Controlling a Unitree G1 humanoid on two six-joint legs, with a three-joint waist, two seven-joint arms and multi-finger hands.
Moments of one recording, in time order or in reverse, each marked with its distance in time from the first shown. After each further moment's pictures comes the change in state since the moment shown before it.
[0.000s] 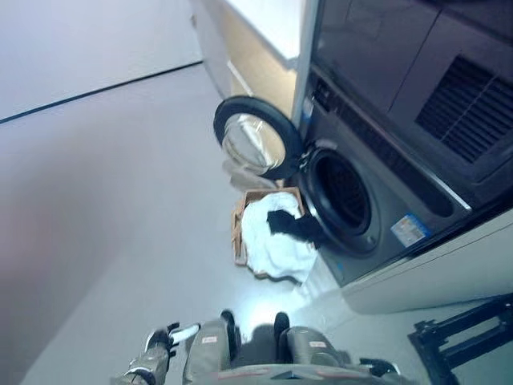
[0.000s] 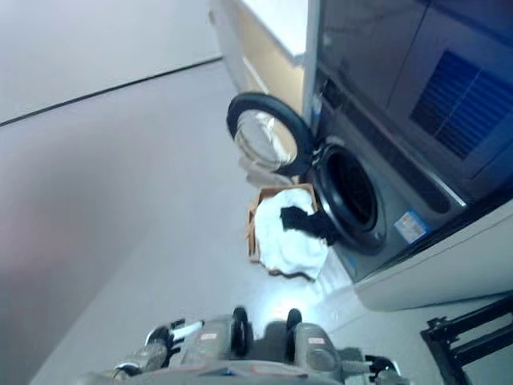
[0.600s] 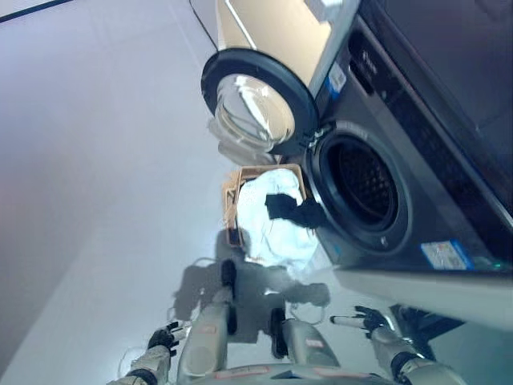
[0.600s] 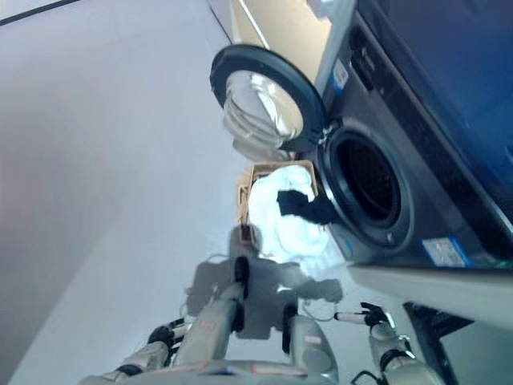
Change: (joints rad) left arm 0.026 0.025 -0.029 -0.012 -0.039 -0.005 0.034; right arm -0.058 0.026 0.056 -0.120 0.036 -0.050 -0.036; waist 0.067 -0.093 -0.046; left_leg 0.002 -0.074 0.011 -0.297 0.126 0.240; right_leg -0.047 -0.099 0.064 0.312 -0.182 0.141
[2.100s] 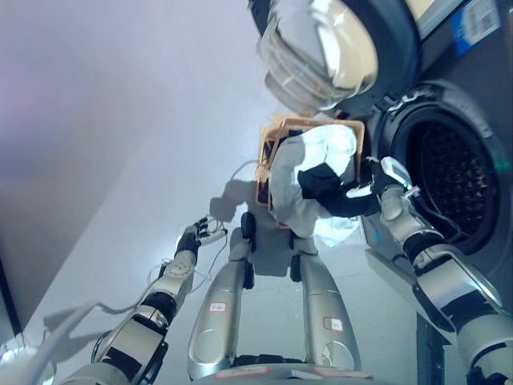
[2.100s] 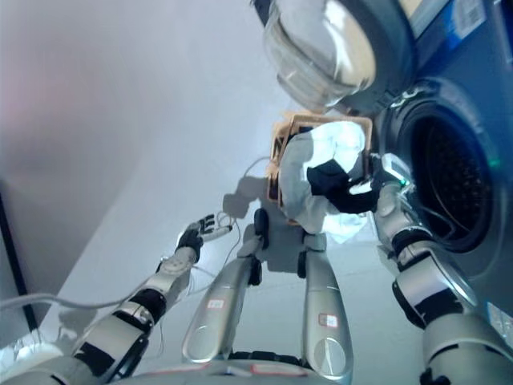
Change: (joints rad) left arm -0.345 0.020 -0.182 -0.263 -0.057 -0.079 0.070; right arm -0.721 -0.292 0.357 -0.056 -0.252 0.015 -0.151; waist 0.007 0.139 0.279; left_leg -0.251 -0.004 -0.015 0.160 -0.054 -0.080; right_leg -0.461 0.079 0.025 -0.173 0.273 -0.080
